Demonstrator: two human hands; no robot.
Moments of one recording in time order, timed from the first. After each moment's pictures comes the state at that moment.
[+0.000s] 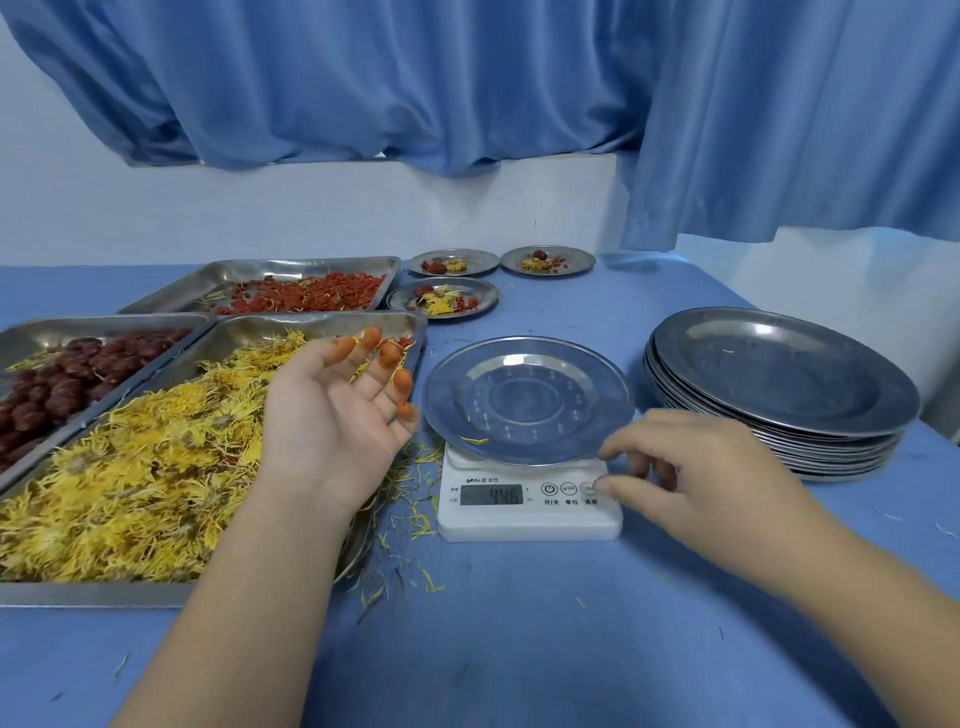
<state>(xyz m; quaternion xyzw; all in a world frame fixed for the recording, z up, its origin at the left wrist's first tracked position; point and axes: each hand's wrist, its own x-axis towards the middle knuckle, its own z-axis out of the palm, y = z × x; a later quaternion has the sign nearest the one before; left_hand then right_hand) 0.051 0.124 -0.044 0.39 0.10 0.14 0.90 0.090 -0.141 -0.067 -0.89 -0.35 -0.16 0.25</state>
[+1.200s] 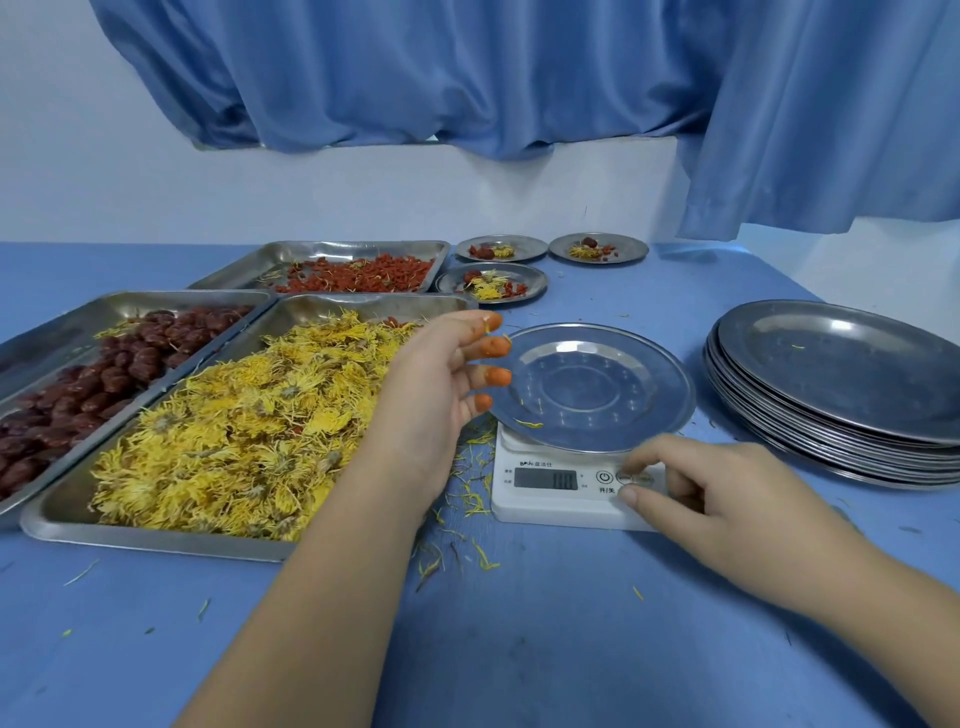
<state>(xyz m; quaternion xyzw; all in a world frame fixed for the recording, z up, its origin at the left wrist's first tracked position) 0.049 0.099 -0.035 0.58 0.09 0.18 0.79 0.076 -0.123 -0.077 -0.91 -0.33 -0.06 0.23</state>
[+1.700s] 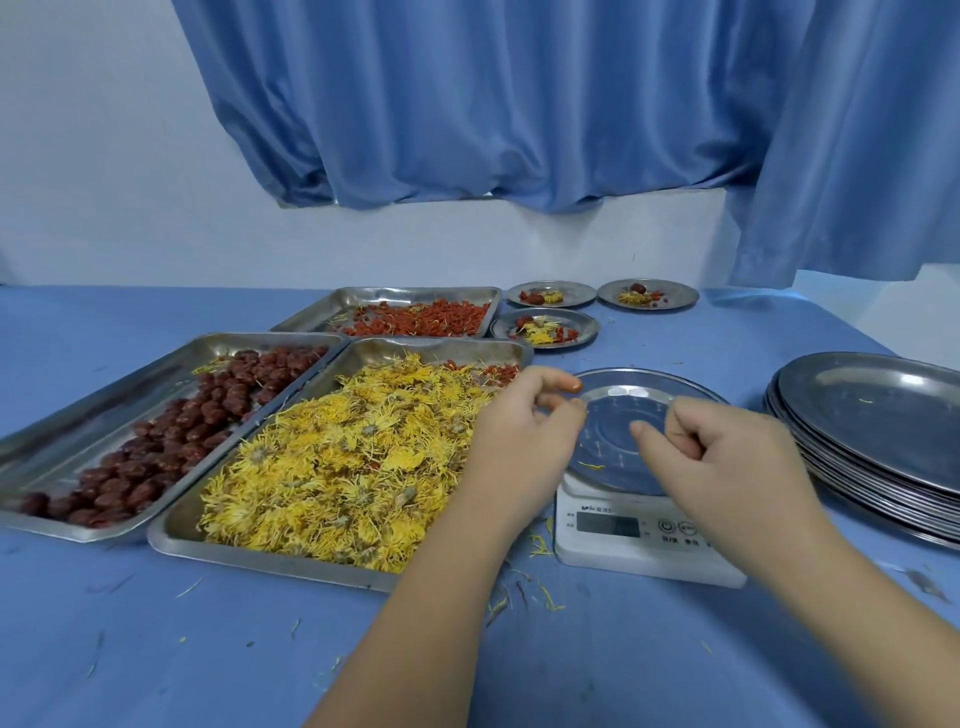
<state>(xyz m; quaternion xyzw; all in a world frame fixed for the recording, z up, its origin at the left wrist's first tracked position) 0.047 0.099 -0.049 0.77 0.04 0.25 0.59 0.081 -0.058 -0.048 -0.83 -0.29 -0.25 0.40</state>
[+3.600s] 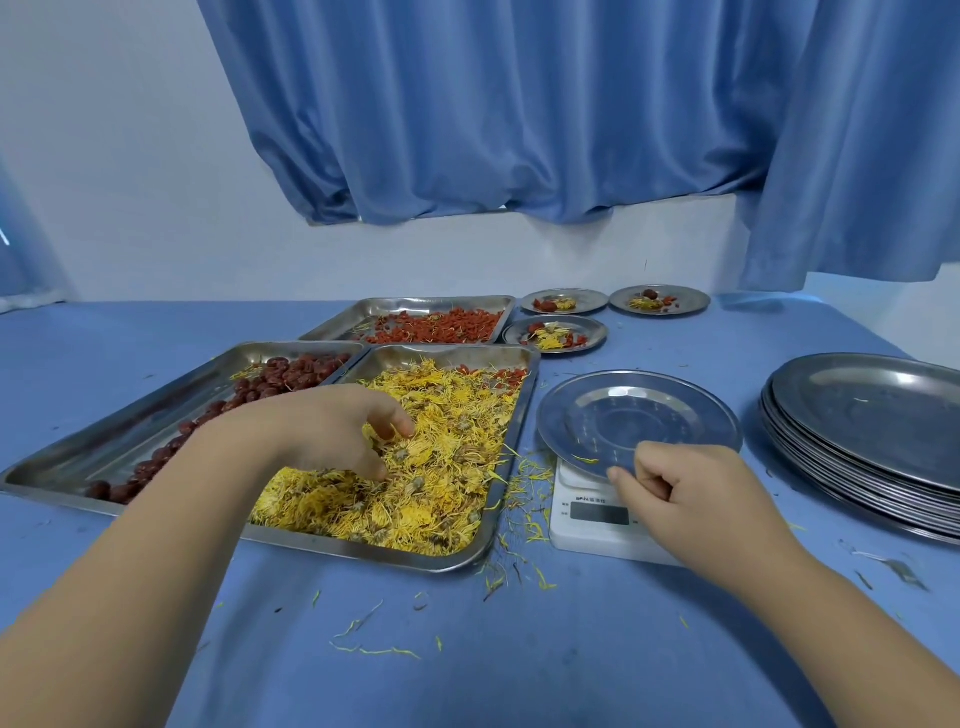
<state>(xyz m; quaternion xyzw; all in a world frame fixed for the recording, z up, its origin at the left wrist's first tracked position) -0.012 0.240 0.008 0.98 0.12 -0.09 0.14 0.083 -0.071 -0.075 -0.84 -0.37 -0.20 0.32</state>
